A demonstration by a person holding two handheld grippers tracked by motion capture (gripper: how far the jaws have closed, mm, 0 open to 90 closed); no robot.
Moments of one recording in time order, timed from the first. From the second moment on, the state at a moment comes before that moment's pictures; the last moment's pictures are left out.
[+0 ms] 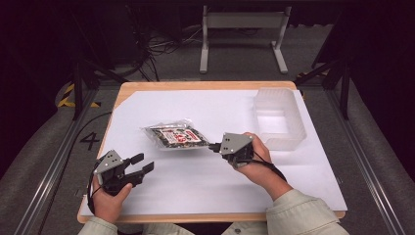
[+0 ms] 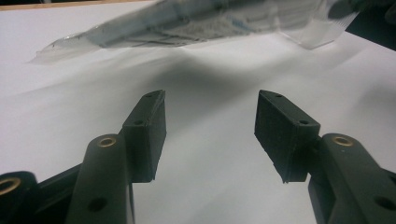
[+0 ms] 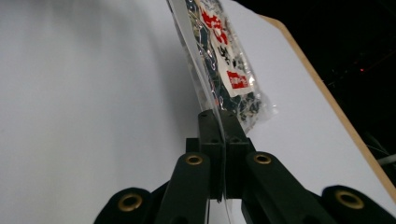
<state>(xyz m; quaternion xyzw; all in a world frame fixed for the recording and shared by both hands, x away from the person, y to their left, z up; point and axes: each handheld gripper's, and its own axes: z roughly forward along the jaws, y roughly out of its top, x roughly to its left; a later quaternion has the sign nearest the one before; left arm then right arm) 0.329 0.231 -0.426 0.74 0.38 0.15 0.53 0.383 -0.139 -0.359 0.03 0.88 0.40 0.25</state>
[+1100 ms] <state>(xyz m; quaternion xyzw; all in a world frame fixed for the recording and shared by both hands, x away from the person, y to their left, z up) 0.331 0.227 -0.428 0.75 0.38 0.14 0.52 0.399 -0.175 -0.251 0.13 0.84 0.51 0.16</state>
